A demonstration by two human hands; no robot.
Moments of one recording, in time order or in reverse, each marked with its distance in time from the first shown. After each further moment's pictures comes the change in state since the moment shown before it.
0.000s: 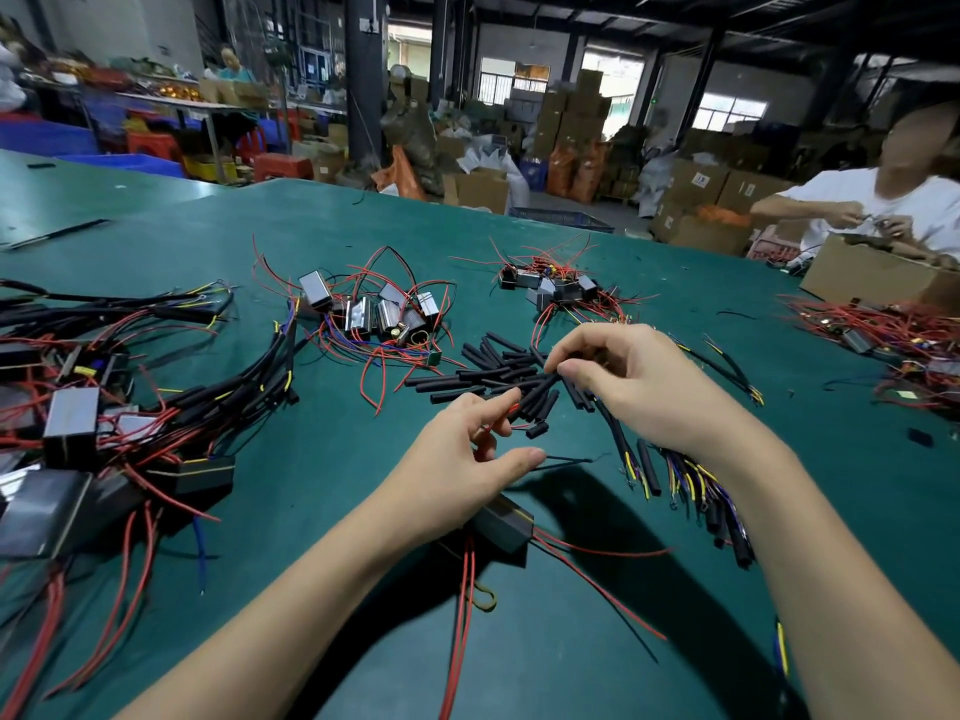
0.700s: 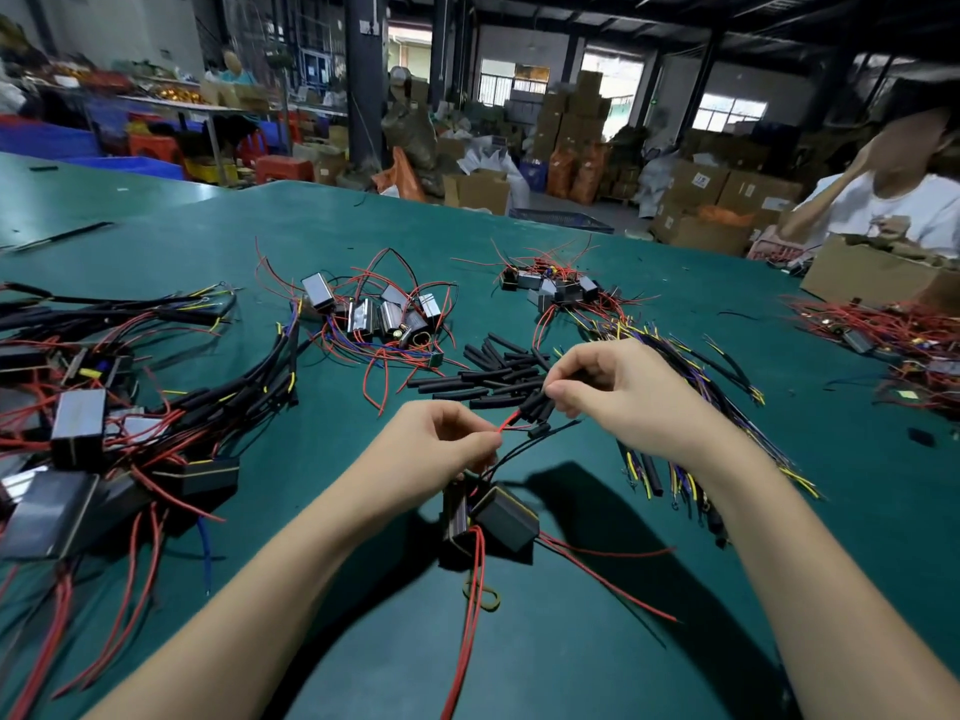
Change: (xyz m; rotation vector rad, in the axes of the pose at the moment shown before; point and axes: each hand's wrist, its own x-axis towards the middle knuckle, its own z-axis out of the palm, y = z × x) left_hand 0.005 -0.007 -0.021 -0.167 -0.034 -0.293; right_hand 0.001 0.005 0.013 0.074 -0.023 0.056
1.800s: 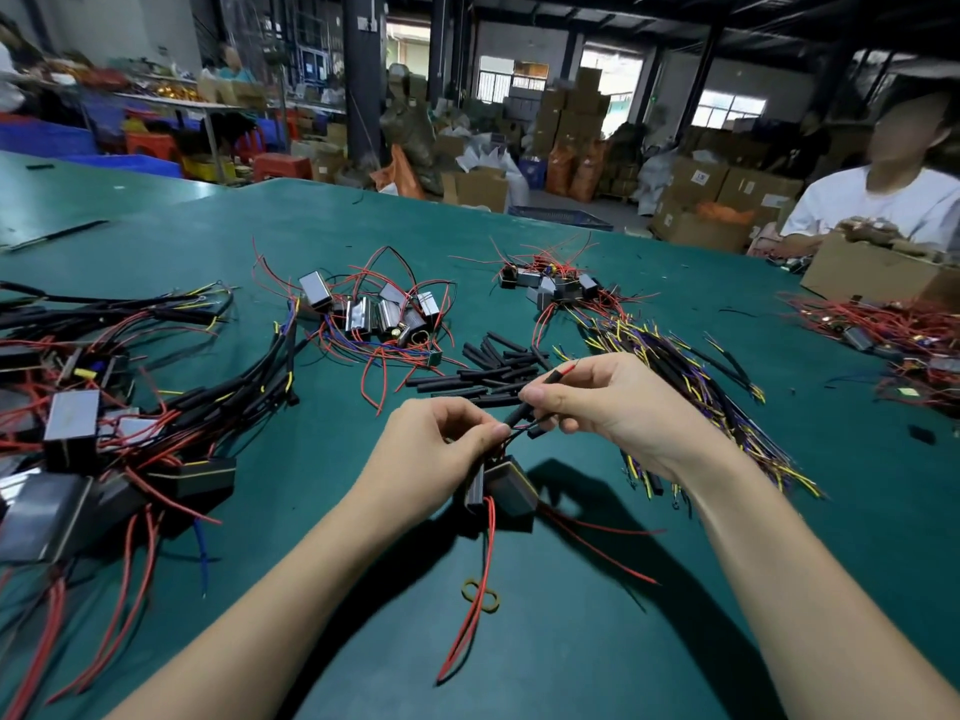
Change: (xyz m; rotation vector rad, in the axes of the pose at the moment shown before) left_hand -0.003 0.000 0.009 0.088 0.135 0.117; right_hand -0.001 0.004 0.016 0.593 -0.080 0.209
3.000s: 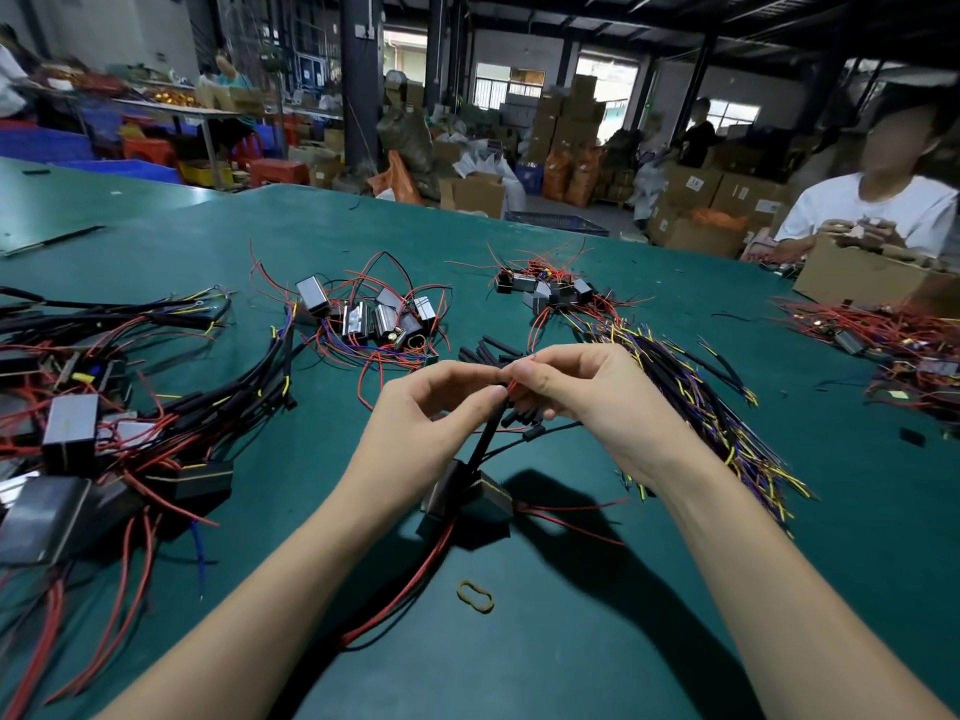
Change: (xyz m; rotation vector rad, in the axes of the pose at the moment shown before) left_hand 0.001 0.011 -0.005 -0.265 0.017 0.163; right_hand -0.001 -0.010 0.013 0.002 0.062 -0.155
